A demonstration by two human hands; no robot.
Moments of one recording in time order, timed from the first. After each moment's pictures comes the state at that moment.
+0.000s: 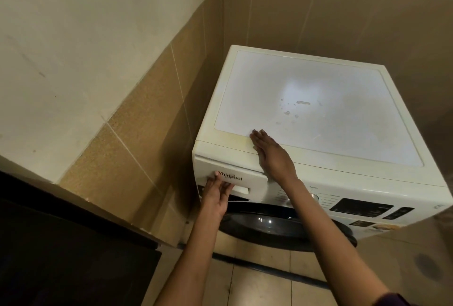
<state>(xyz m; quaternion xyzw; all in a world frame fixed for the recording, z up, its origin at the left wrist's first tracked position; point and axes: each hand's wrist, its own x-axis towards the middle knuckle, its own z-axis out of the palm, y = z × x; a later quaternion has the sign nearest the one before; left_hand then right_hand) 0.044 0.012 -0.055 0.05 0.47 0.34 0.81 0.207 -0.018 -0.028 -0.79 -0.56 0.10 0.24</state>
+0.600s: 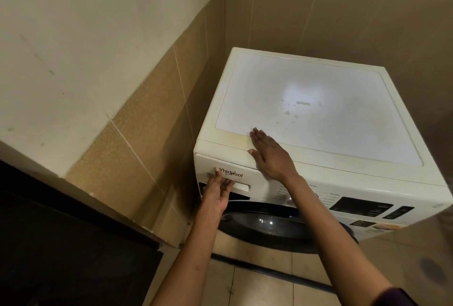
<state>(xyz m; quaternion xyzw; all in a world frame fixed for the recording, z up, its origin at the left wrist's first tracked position) 0.047 0.013 -0.054 0.07 0.46 0.35 0.81 0.207 -0.022 -0.020 -0.77 -0.61 0.11 0.15</state>
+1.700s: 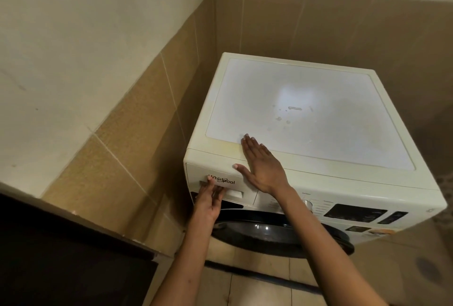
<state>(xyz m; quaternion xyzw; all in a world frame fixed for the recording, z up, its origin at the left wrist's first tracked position) 0.053 0.022 -0.063 0.07 0.46 0.36 0.81 0.200 -0.027 -0.019 -0.77 -0.62 0.08 0.09</state>
